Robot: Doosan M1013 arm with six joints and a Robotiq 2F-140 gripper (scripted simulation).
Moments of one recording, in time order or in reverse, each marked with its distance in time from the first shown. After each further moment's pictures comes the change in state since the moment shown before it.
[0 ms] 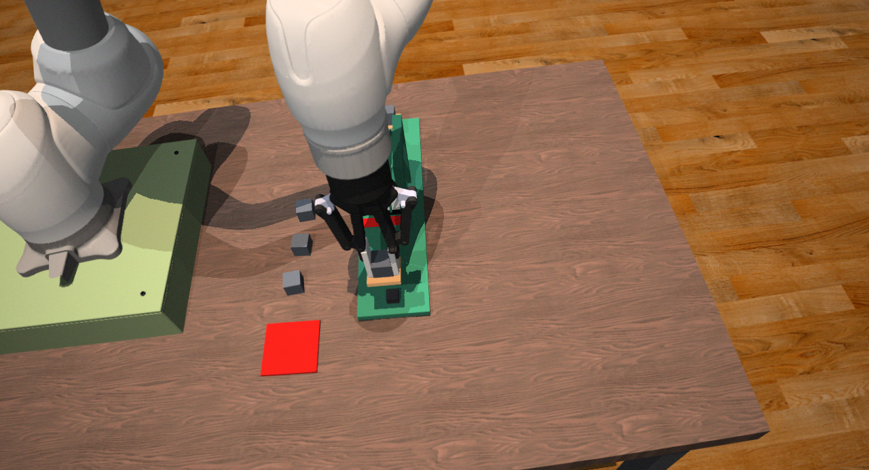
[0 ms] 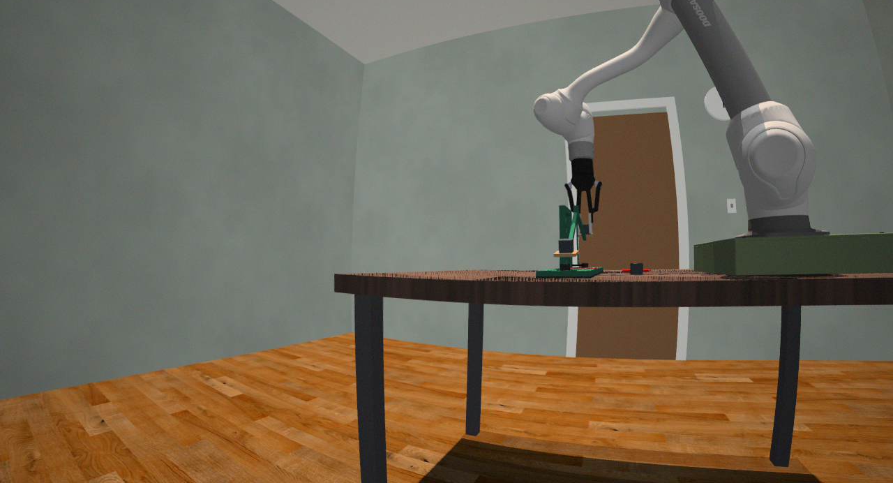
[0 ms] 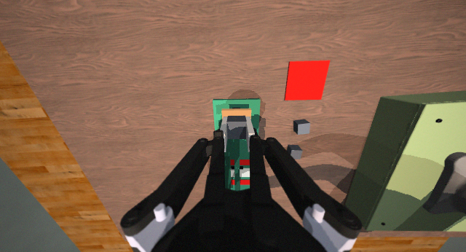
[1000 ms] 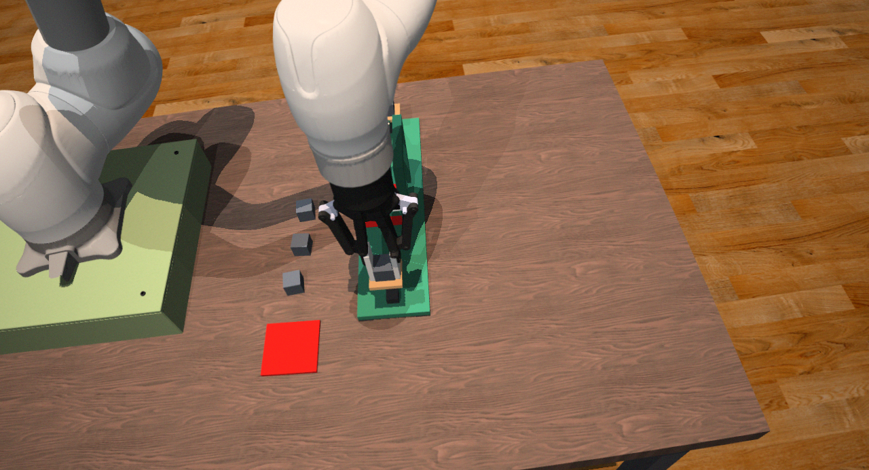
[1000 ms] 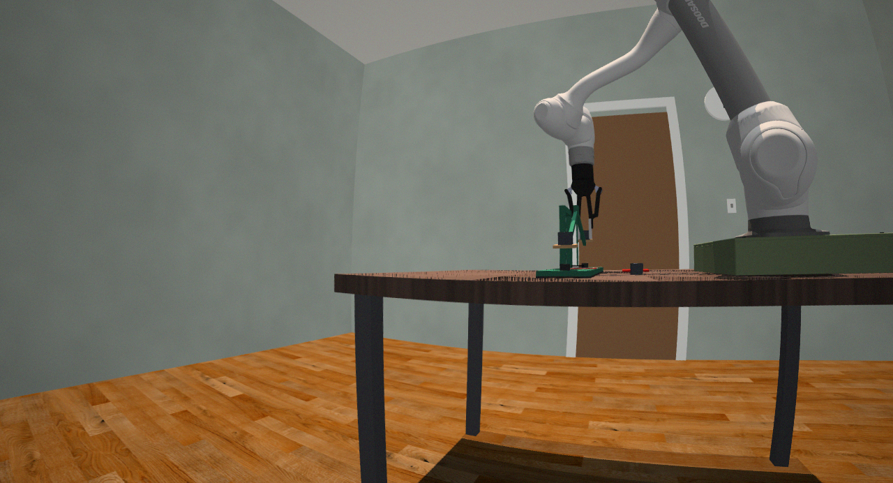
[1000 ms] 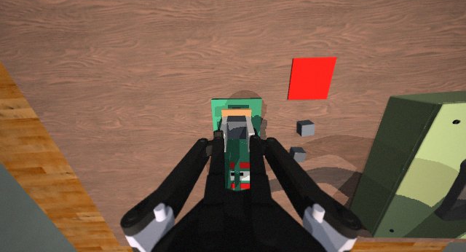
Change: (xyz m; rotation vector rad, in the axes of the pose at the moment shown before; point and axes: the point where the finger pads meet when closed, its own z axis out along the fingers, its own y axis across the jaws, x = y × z) arm -0.005 0.000 0.019 0.000 0.000 0.000
